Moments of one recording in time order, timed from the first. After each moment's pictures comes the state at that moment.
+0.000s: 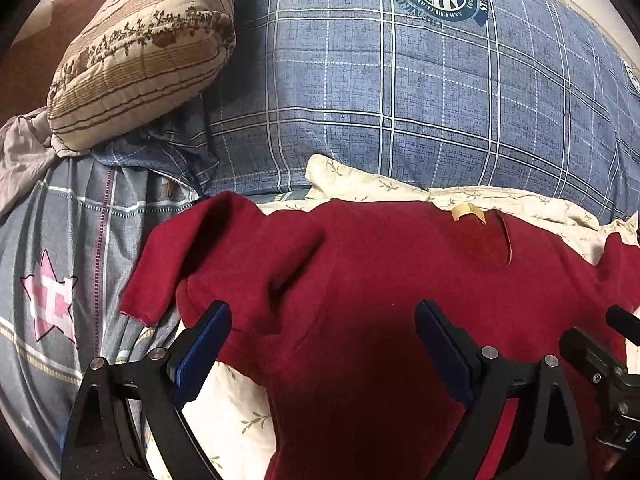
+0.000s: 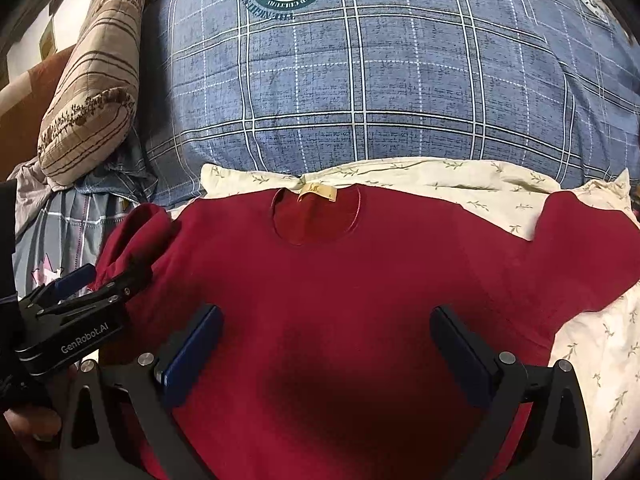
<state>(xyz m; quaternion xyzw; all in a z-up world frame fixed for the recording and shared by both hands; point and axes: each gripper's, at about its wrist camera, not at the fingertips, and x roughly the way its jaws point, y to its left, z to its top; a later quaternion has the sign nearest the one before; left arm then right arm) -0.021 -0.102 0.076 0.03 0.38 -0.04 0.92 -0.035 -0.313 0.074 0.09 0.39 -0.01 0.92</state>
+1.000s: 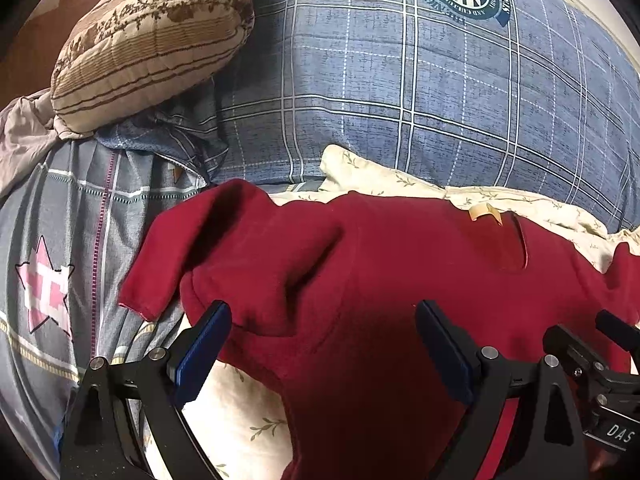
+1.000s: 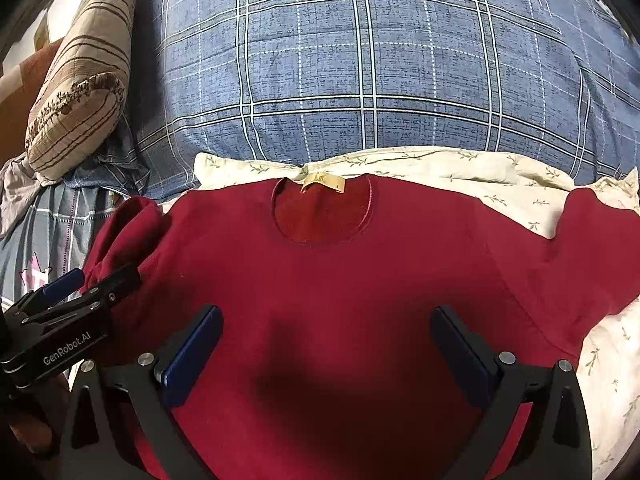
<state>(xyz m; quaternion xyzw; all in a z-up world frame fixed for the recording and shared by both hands) -0.010 -0.084 0.067 0.01 0.39 -0.04 0.92 -0.017 -0.299 0.060 0.10 0.40 -0.01 0.91</state>
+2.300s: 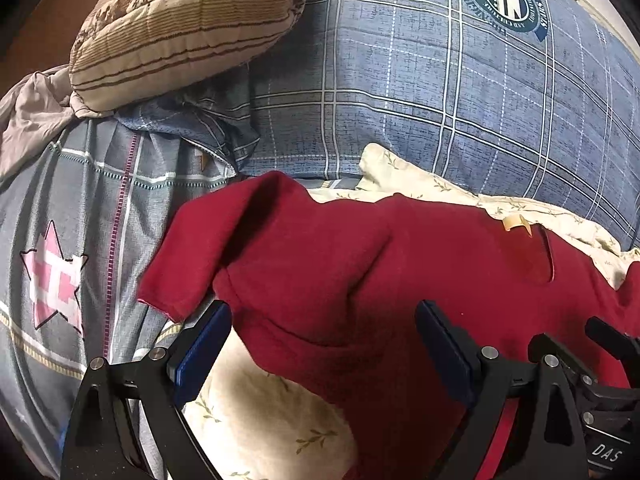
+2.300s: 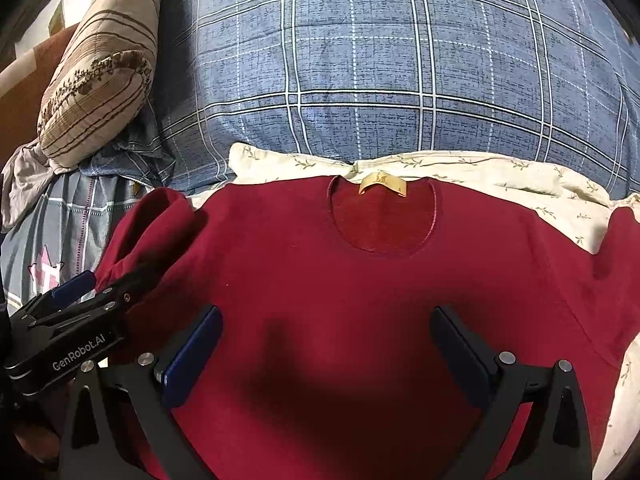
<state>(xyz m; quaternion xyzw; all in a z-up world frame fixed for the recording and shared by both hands) 0.006 -0.058 0.063 -0.01 0.40 0.00 0.92 0.006 -0.261 0.054 0.08 0.41 0.03 0.91</state>
